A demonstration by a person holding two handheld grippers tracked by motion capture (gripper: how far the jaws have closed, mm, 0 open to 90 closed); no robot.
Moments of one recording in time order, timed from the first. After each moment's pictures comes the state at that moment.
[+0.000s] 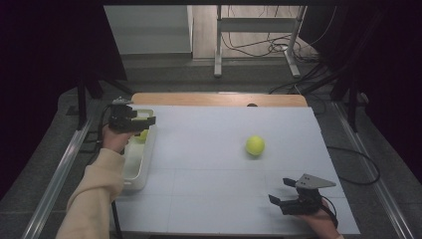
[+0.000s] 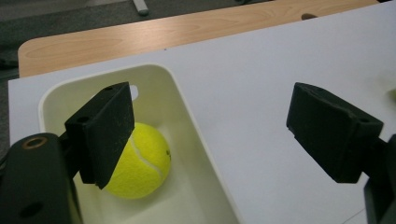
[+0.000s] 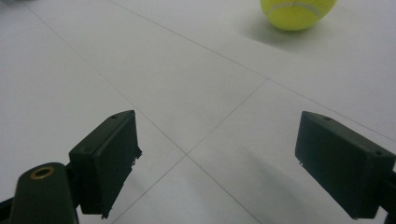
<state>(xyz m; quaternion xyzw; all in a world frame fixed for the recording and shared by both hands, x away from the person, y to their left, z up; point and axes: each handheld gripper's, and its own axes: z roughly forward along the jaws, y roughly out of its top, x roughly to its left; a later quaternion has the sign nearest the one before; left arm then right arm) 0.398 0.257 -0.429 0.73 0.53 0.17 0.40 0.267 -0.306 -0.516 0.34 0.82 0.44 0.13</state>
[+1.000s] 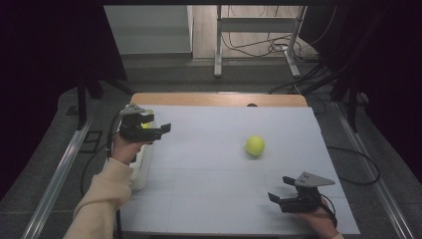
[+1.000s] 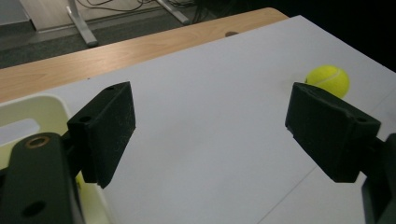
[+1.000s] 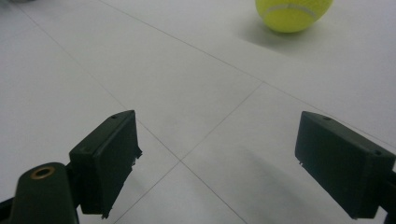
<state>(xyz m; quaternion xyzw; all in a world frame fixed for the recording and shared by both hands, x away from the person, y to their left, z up) 0.363 0.213 -0.421 0.75 0.44 0.15 0.47 0.271 -0.305 -0.516 0.34 0.82 0.44 0.13</state>
